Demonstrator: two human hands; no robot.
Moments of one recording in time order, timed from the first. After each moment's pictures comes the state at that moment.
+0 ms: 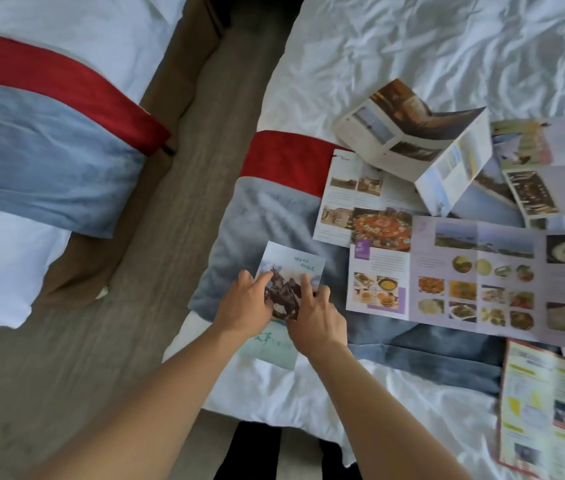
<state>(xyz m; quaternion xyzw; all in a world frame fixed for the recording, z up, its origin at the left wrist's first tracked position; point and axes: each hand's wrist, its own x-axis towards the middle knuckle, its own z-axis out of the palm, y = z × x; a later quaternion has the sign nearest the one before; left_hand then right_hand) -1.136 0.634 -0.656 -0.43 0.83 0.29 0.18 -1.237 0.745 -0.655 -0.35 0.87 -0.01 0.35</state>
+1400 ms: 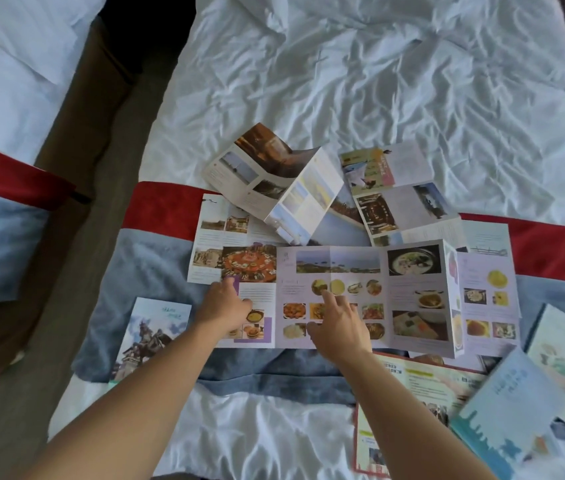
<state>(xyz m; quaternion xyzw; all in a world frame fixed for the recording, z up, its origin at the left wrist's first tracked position) -1.365 0.712 -0.633 -0.50 0.77 0.34 0.22 -1.489 0.906 -0.609 -0.25 0.90 -0.08 0.34</state>
